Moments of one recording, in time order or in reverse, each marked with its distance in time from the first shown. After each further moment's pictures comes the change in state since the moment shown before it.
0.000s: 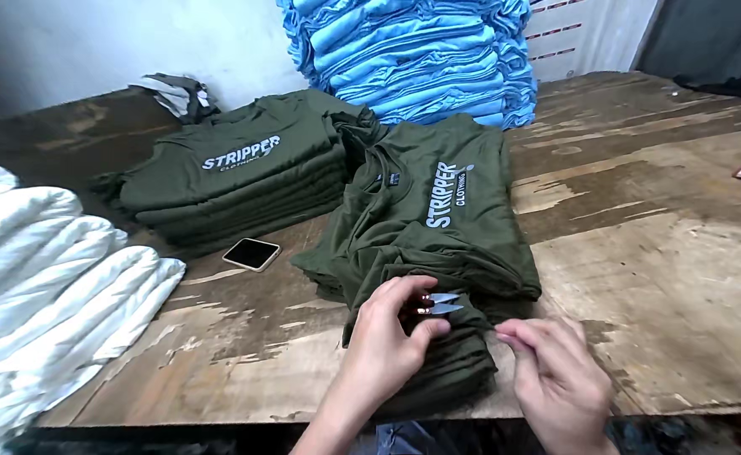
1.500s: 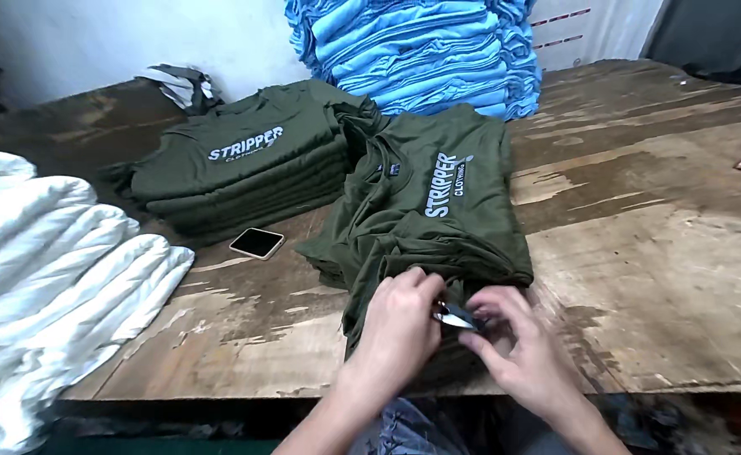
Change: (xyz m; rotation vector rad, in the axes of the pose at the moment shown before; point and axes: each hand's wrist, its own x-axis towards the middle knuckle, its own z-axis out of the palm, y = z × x) left_hand 0.003 0.024 0.010 0.385 -0.042 0.215; right_hand -0.002 0.008 -0.006 0.262 -0.461 0.313
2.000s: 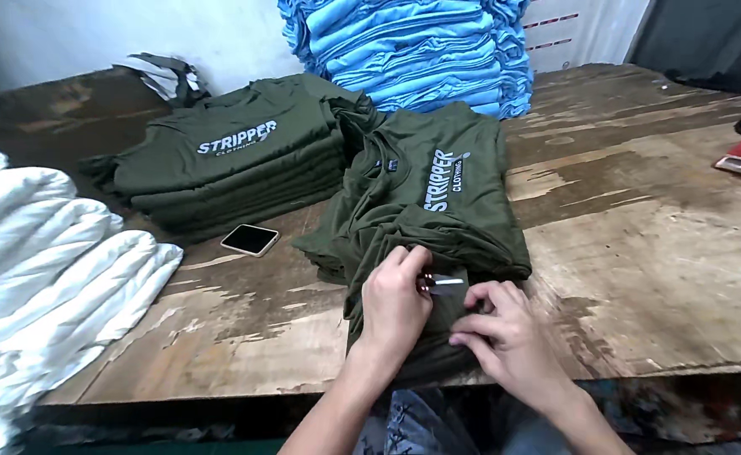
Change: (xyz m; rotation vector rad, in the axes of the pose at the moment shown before) left_hand 0.005 -0.012 0.015 0.044 0.254 -0.140; right_hand 0.004 -0.006 0.008 -0.344 -0.021 -0.270
